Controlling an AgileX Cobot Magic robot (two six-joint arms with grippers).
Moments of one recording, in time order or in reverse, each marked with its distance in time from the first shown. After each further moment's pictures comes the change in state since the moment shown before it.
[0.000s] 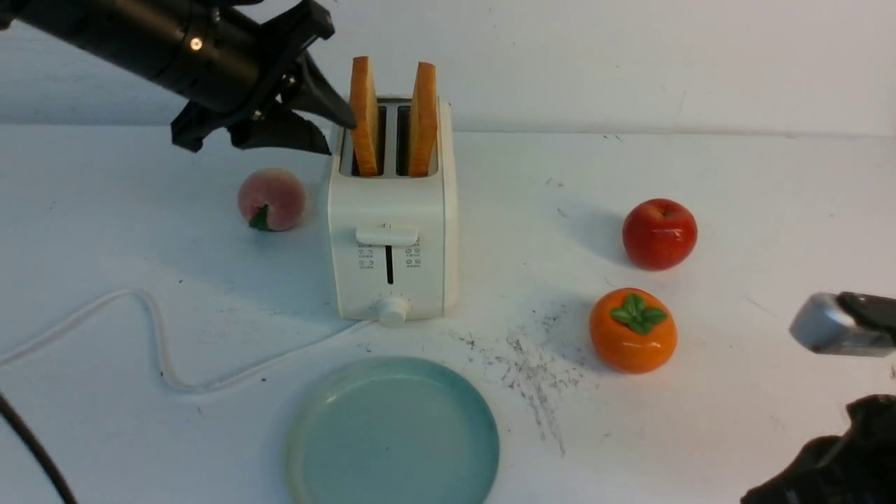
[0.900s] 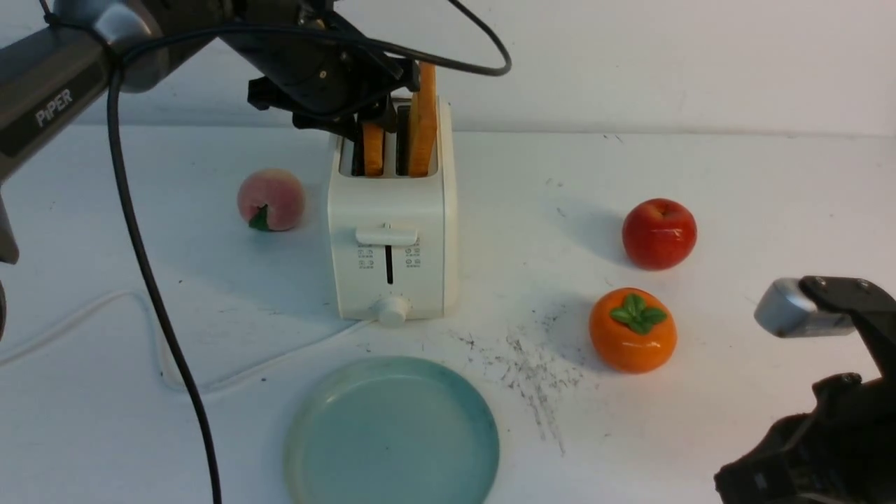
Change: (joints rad) right arm 0.044 0.032 -0.024 -0.009 -0.070 -0.011; left arm -0.181 0.257 -0.272 0.531 -0.159 -0.073
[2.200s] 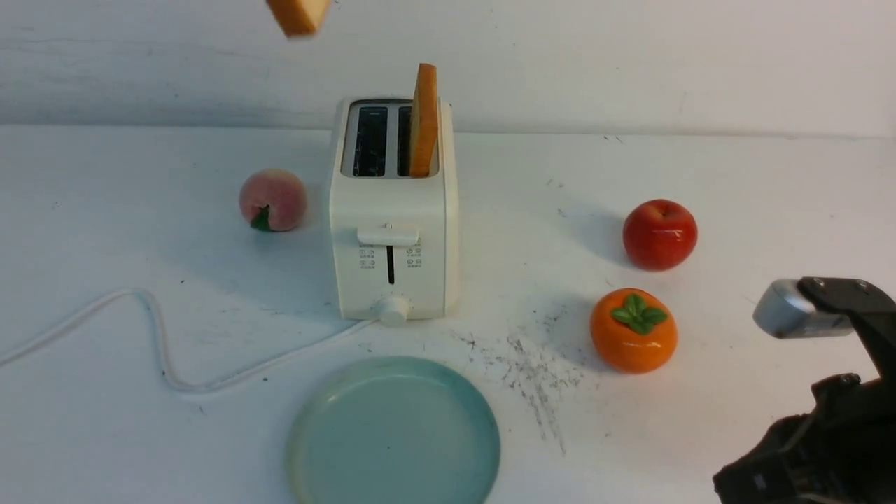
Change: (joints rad) right arm 0.000 0.001 0.000 -0.002 0.000 0.000; left arm 0.000 -0.730 0.114 -0.225 0.398 0.098
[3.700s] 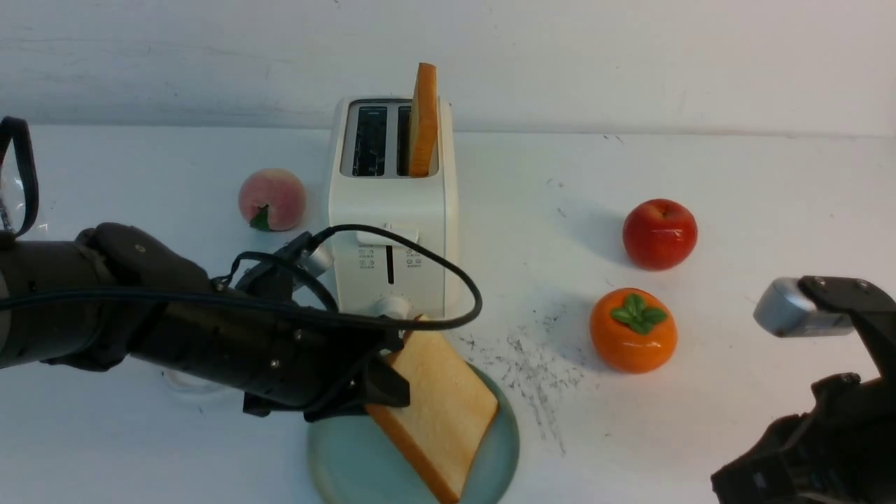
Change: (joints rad) right arm 0.000 0.000 0.000 0.007 0.000 -0.001; left arm 0.000 0.320 1.036 -0.696 -0.641 0.525
